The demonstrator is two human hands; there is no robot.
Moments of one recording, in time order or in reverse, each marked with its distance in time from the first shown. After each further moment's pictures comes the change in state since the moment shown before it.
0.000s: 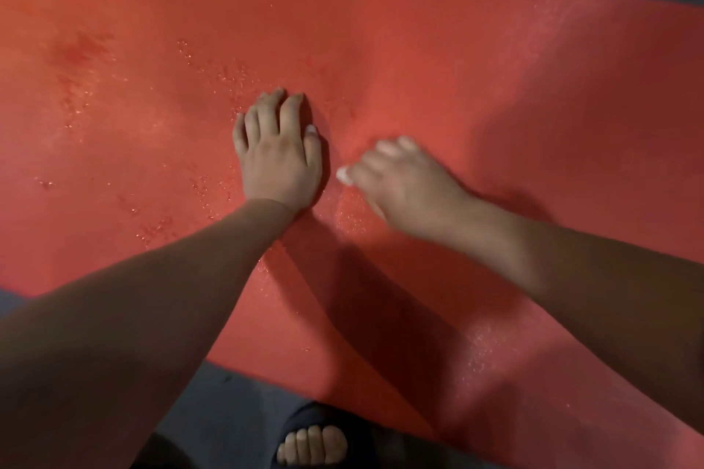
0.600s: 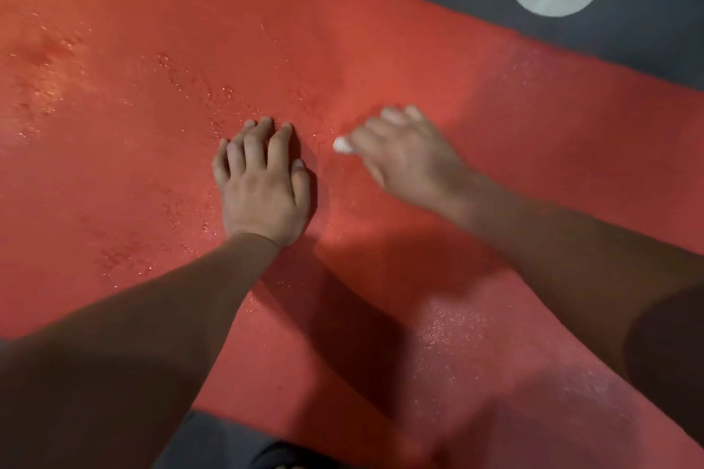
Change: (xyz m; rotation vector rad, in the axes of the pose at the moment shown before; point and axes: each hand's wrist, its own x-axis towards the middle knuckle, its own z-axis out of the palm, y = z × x) left_hand -0.001 0.000 0.001 0.062 0.034 0.016; right_hand 0.053 0.067 -0.015 -0.077 -0.029 0.000
